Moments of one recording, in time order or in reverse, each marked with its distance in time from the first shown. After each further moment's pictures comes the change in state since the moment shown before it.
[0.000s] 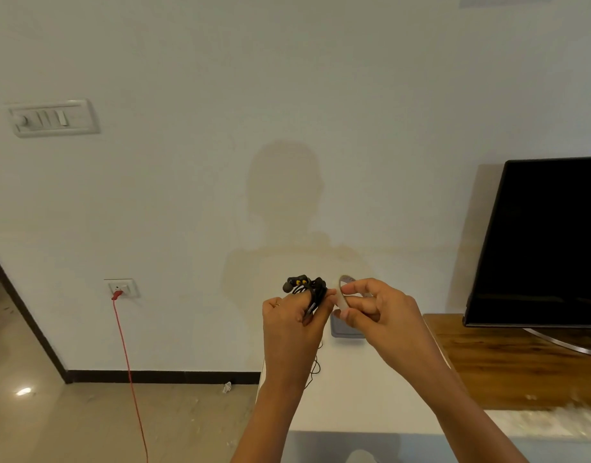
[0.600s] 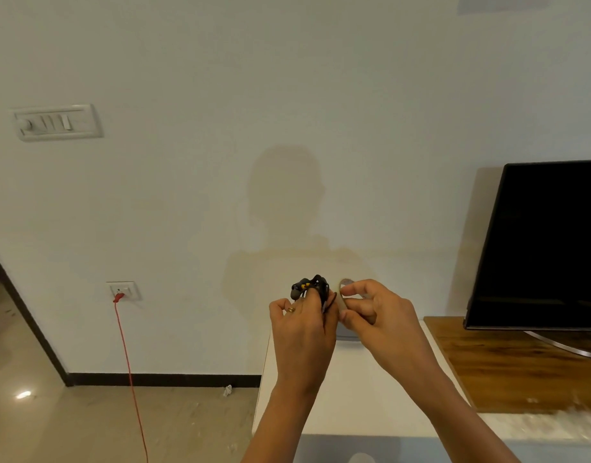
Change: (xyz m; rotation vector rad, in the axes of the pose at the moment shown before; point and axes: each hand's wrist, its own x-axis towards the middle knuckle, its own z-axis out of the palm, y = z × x) left_hand -0.004 0.000 0.013 0.385 0.118 0.304; right_hand -0.001 -0.001 0.007 -0.051 0.040 -0.096
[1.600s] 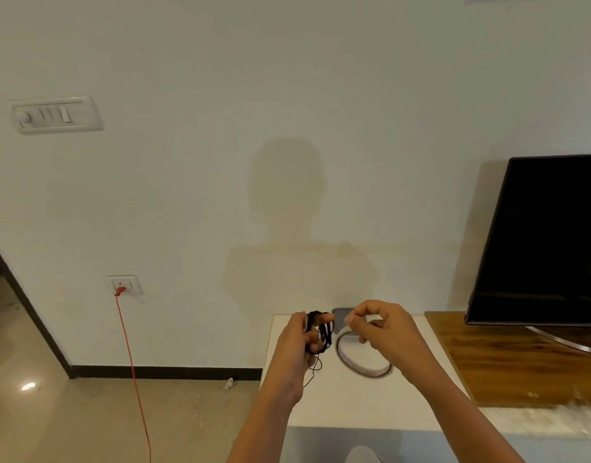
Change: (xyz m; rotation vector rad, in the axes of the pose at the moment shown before) left_hand -0.012 -0.016 -0.008 -1.010 -0.624 -1.249; right_hand 0.004 0.040 0.003 0.095 -0.073 0.296
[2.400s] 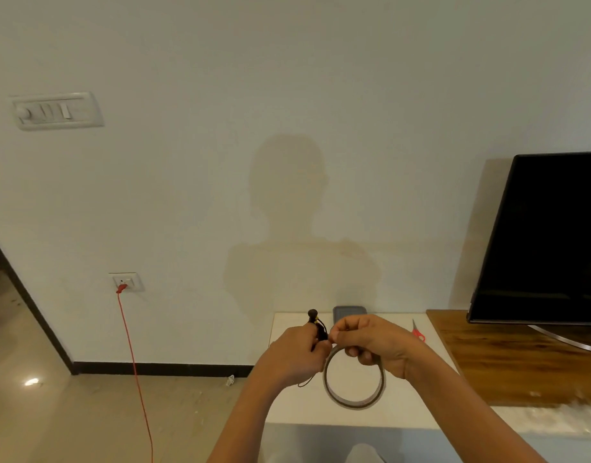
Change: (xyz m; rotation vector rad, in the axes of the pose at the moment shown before) left_hand 0.004 0.009 -0.019 1.179 -0.222 0.231; right_hand 0.019 0.004 0.014 0.241 -0.474 0.310
